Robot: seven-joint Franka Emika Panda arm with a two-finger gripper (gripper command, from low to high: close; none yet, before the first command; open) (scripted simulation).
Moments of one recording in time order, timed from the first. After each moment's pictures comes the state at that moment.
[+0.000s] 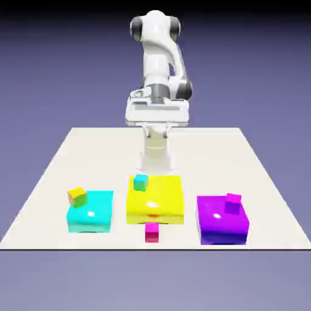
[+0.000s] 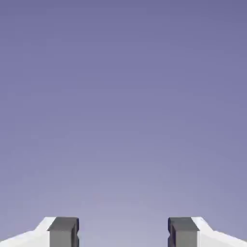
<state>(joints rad) 0.01 -0.53 0.00 -2.79 0.00 3.01 0.74</state>
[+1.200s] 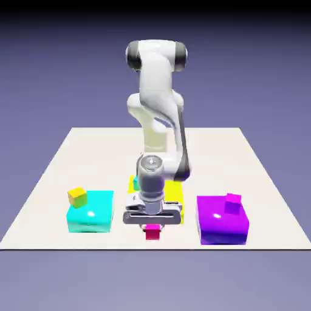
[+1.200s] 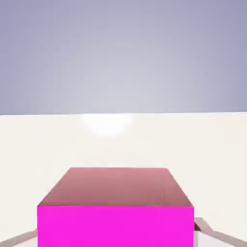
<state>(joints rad) 0.05 0.34 -0.07 -2.34 0.05 2.61 0.74</state>
